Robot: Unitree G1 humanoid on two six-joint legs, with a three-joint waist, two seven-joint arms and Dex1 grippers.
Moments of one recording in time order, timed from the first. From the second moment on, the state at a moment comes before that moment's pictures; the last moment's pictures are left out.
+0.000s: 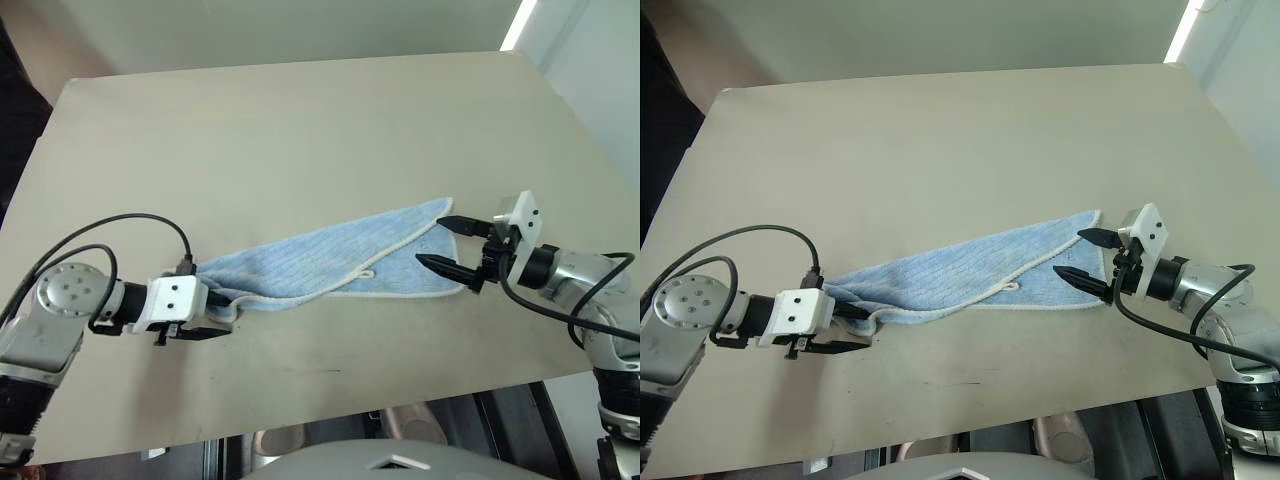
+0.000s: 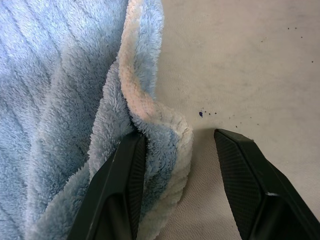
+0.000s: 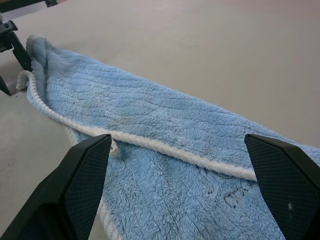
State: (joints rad) left arm -0.04 1.09 -0.02 0.00 -0.19 -0.14 -1.37; right arm -0.17 -0.71 -0.10 -0.30 0.54 0.55 0.91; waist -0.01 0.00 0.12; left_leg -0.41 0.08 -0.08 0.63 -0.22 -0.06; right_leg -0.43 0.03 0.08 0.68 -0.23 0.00
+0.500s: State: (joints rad) left arm -0.04 1.09 -0.02 0.00 -0.19 -0.16 -1.38; right arm -0.19 -0.71 -0.10 -0.28 0.54 0.54 0.92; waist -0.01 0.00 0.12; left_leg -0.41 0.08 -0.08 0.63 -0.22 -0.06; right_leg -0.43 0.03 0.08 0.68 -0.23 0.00
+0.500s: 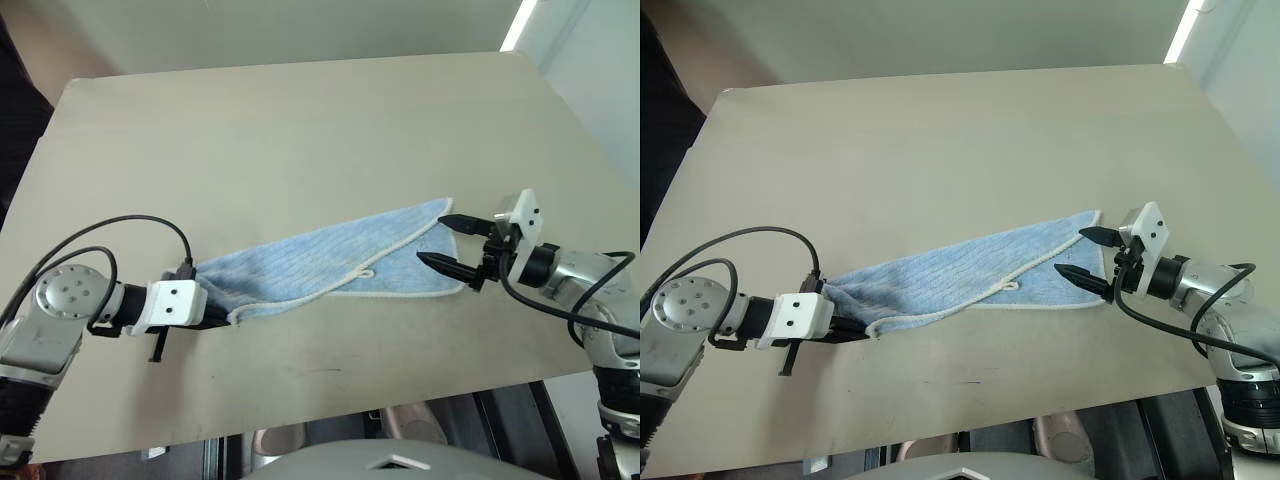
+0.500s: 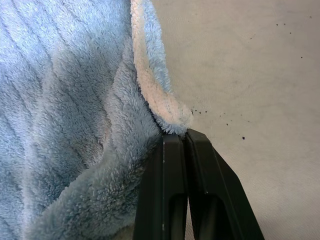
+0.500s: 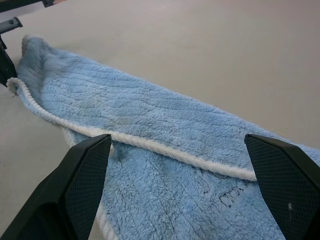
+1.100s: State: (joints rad) left arm -0.20 1.00 0.20 0.00 -0.43 0.22 -1.21; right arm -0.35 -0.75 -0.01 -0.07 0.34 0.34 0.94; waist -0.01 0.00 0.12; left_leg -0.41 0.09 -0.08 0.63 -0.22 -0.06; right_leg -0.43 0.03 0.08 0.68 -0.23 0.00
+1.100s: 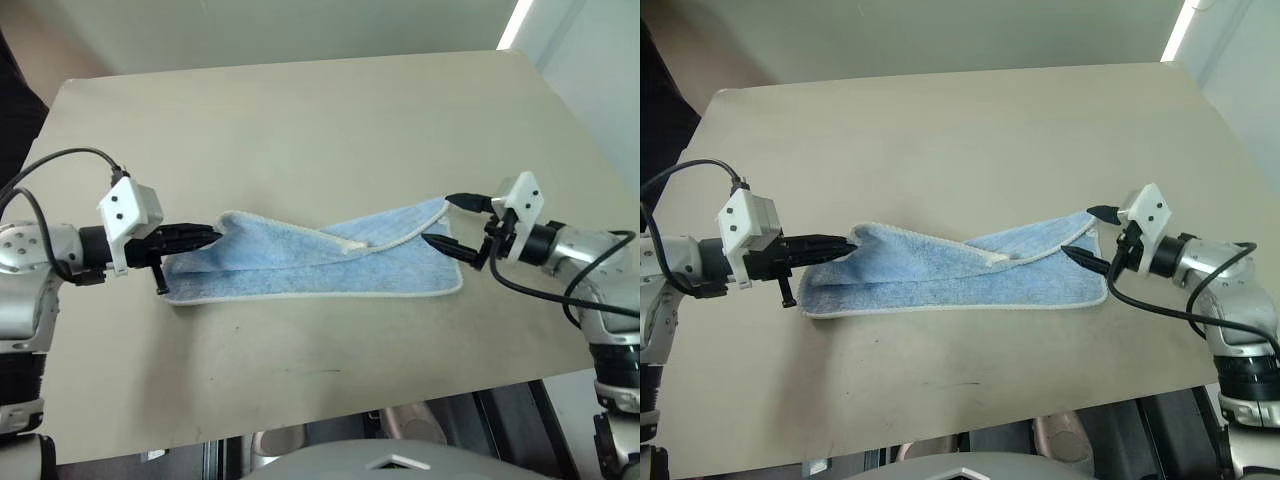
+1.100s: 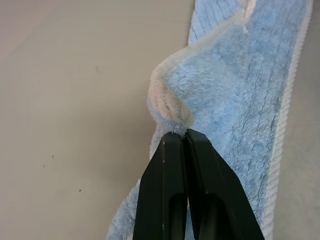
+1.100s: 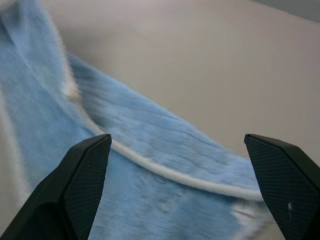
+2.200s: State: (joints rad) left arm -0.13 0.96 0.20 -0.05 -0.43 0.22 -1.19; right arm -0.82 -0.73 0.30 0.87 -0.34 -0.70 0.75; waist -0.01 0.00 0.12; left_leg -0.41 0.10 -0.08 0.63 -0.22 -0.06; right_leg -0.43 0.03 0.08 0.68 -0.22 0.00
